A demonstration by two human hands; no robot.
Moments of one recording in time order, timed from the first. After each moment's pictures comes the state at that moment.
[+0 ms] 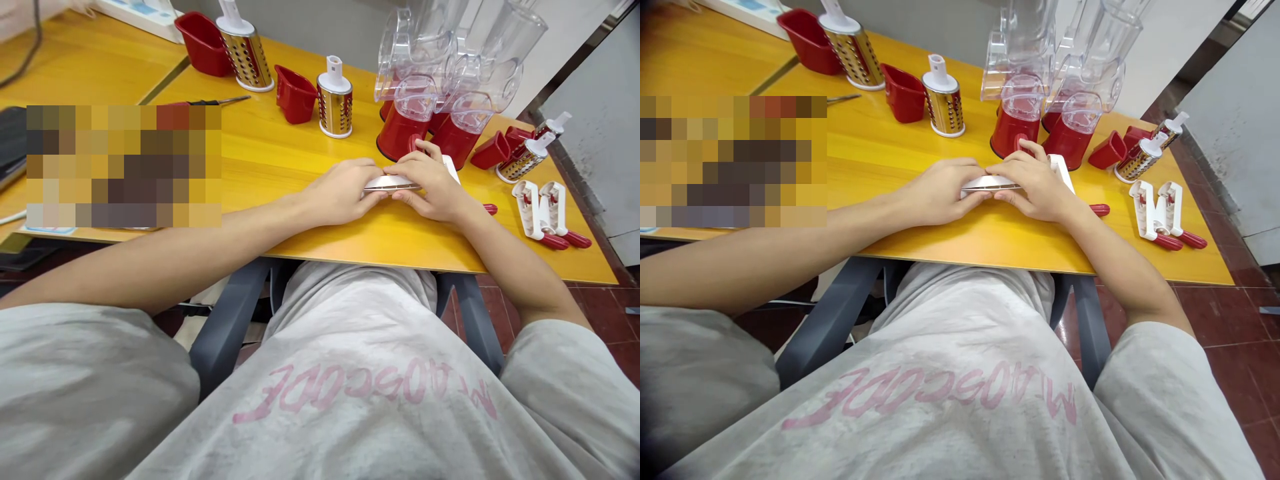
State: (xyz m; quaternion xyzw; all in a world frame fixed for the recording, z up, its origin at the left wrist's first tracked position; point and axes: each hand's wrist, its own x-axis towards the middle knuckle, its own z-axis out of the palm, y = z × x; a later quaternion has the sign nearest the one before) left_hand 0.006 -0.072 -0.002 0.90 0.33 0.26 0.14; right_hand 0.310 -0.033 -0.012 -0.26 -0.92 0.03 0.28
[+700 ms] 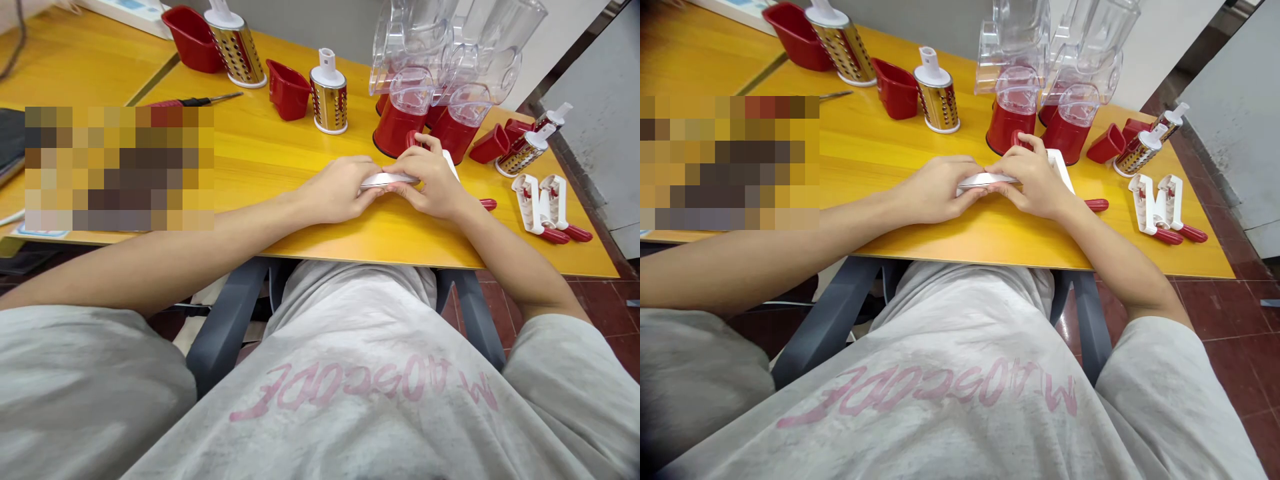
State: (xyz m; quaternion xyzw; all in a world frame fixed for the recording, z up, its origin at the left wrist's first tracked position) left_hand 0.007 -0.071 -0.004 0.89 0.34 0.26 0.15; right_hand 0.304 -0.039 -0.008 -0.30 -0.91 0.04 0.28
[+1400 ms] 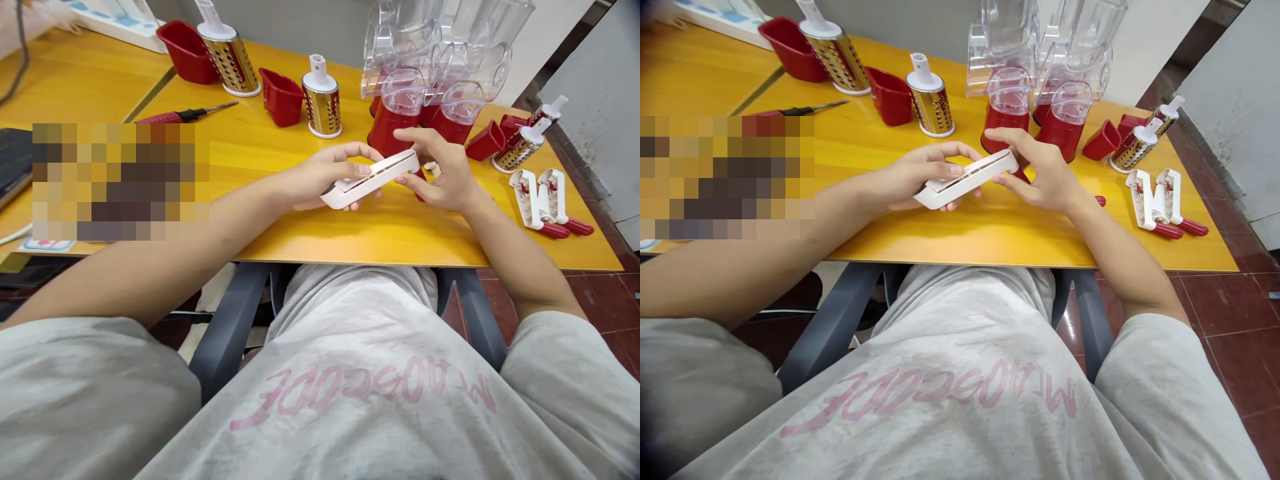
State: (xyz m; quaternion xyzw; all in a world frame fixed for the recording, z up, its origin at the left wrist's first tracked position) left_hand -0.008 -0.057 0.009 0.70 0.30 0.31 0.57; right_hand 0.321 -0.044 0.011 -0.30 -0.89 0.04 0.34
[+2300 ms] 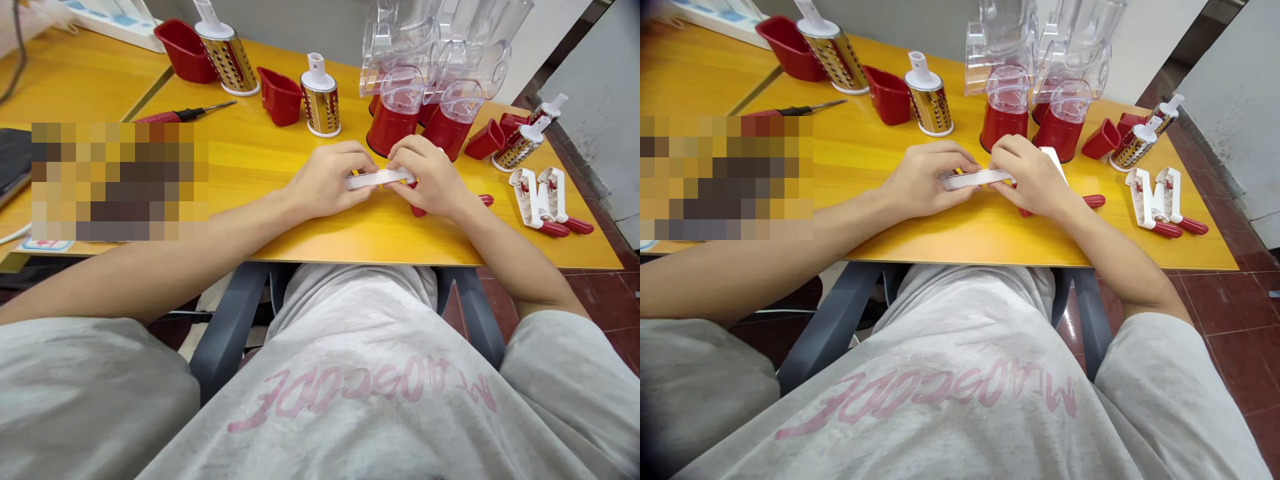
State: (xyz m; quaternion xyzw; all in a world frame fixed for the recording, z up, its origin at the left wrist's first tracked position) left_hand -0.006 -0.046 -0.019 0.89 0.26 0.37 0.09; right_hand 0.308 -0.038 -0.007 -0.28 -0.91 -0.04 0.30
